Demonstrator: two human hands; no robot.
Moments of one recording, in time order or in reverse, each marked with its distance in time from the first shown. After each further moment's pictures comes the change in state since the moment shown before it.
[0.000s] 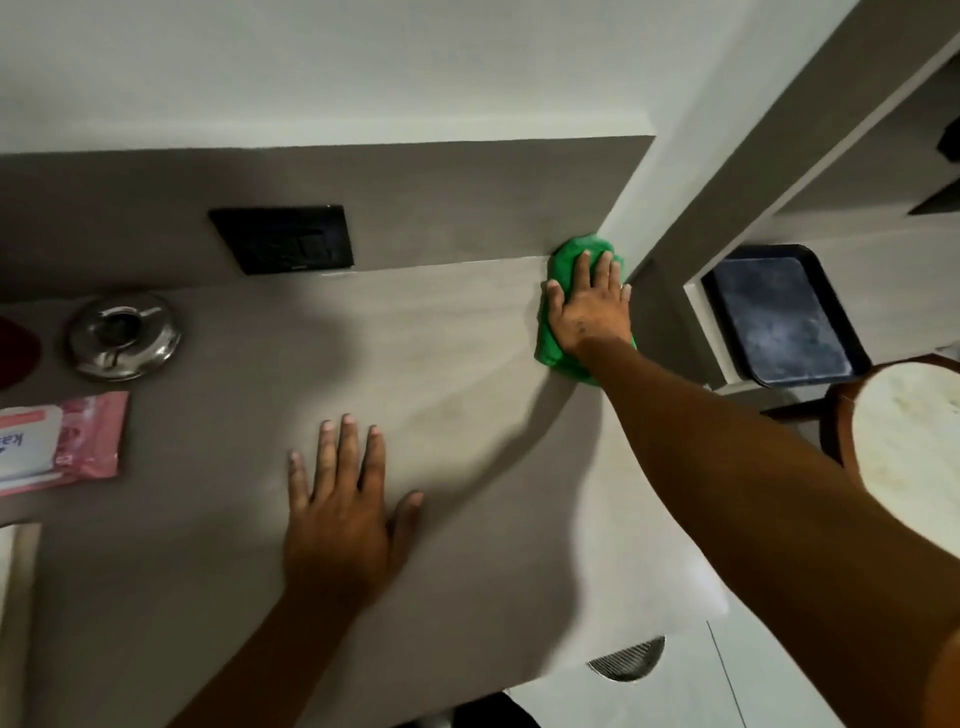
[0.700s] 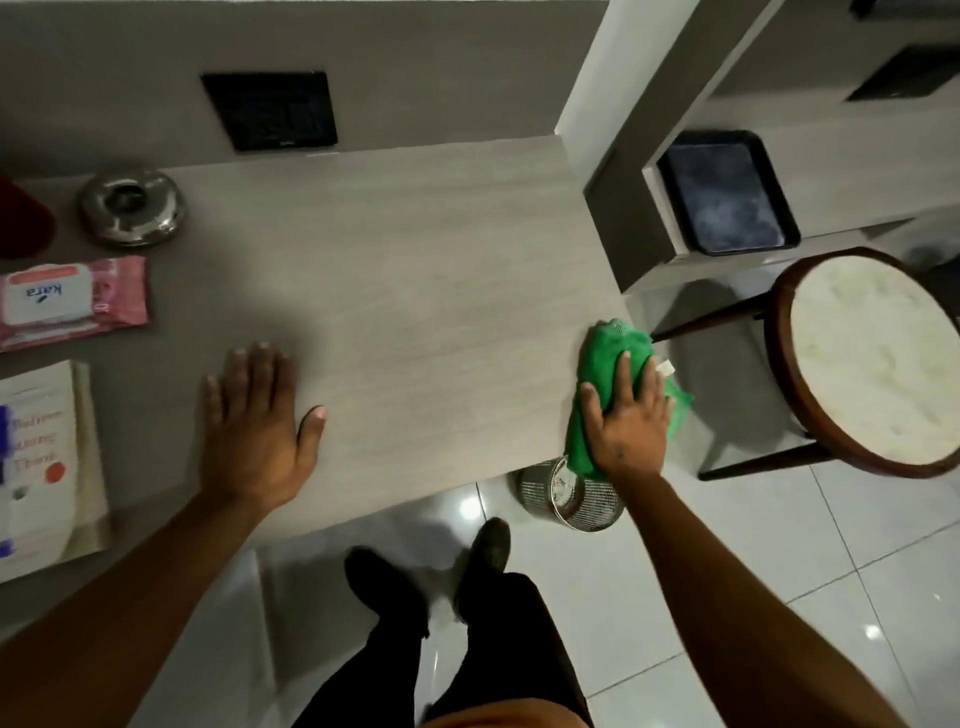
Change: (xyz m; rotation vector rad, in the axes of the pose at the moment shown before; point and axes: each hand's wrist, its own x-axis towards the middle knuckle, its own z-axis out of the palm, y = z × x) left_hand -0.086 -0.079 -0.027 0.009 -0.123 -0.029; right_hand -0.325 0.101 0.032 0.059 0.047 0.245
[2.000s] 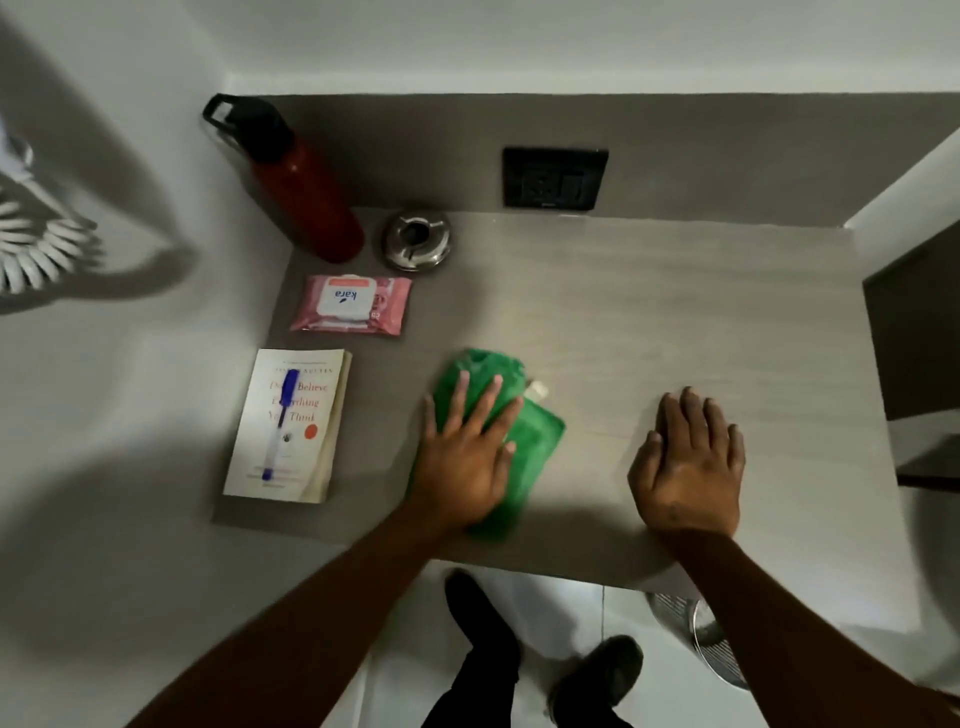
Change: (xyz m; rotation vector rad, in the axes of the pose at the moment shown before) left_hand 0.004 0.013 -0.005 -0.032 -0.041 -0.072; right_hand 0.021 -0.146 0.052 0.045 0.072 -0.523
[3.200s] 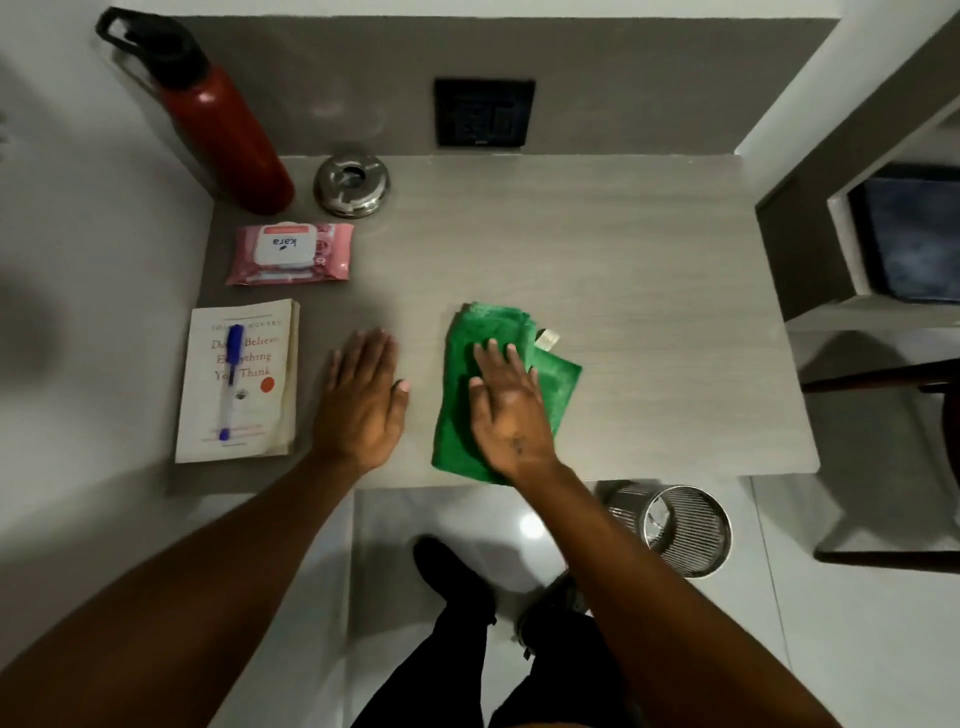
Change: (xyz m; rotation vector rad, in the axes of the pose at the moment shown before) left_hand -0.035 -0.076 0.007 -0.129 0.079 -0.004; right_hand -0.063 -0.150 -0.022 0.477 -0.281 -0.076
